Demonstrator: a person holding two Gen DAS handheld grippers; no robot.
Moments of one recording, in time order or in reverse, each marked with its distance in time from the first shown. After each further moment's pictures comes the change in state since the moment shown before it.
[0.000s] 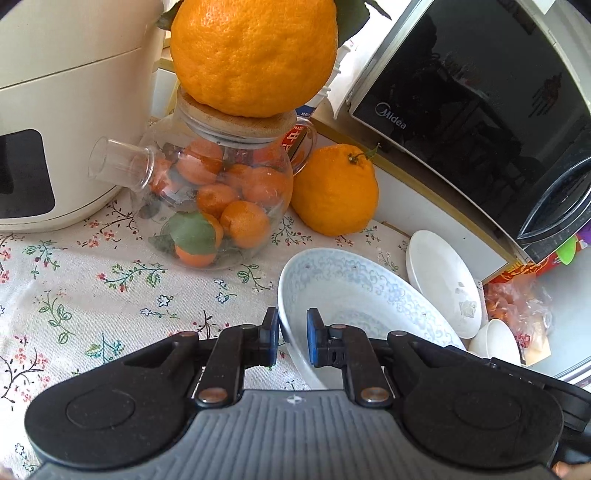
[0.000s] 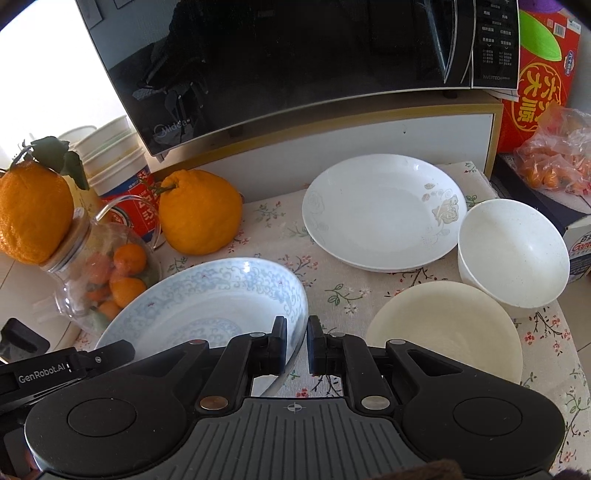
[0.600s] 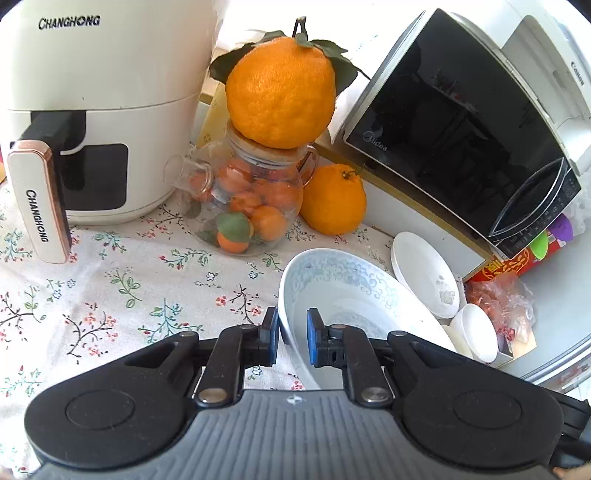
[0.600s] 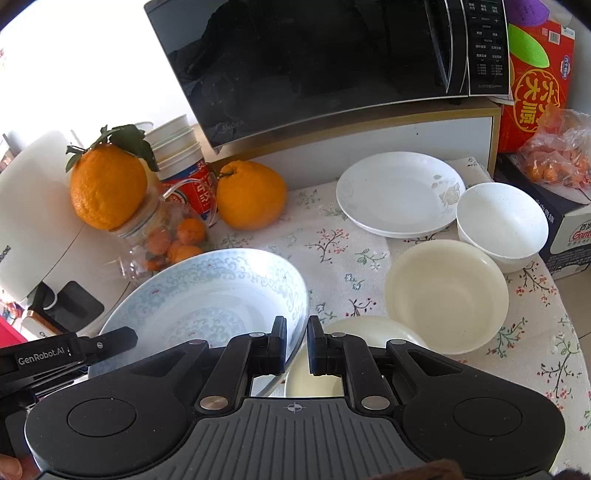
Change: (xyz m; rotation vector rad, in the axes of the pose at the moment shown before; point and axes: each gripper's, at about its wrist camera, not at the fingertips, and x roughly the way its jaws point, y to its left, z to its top) left arm -0.076 0.014 -0.025 0.009 -0.059 0.002; right arm -0.067 0.018 -0.045 -0.019 -0.012 0.079
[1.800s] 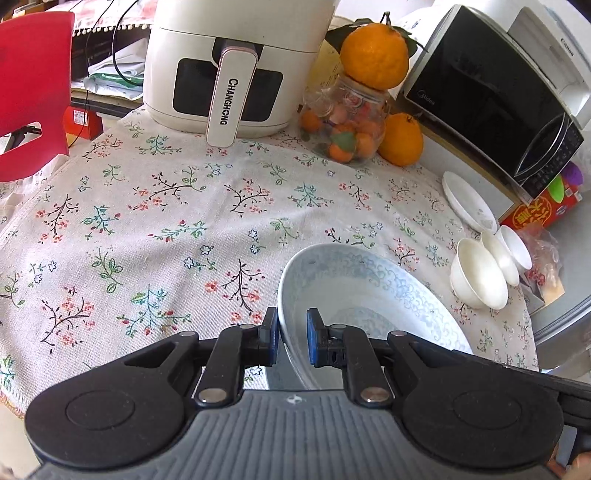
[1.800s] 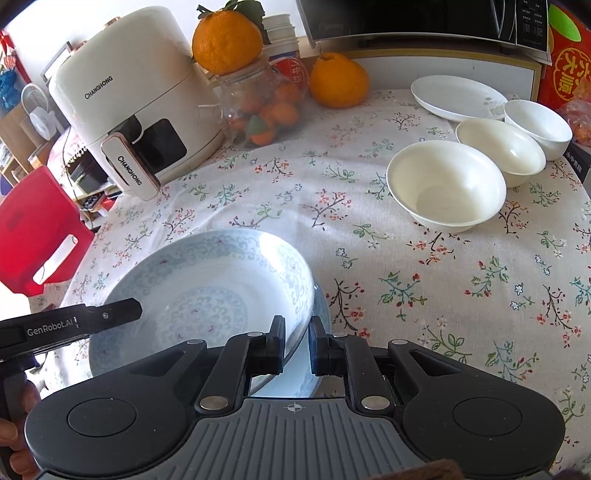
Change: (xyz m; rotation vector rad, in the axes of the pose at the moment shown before) left arm -0.086 0.081 -0.106 0.003 0.045 0.112; right arm -0.052 0.056 -0.142 -0.146 0.151 0.070
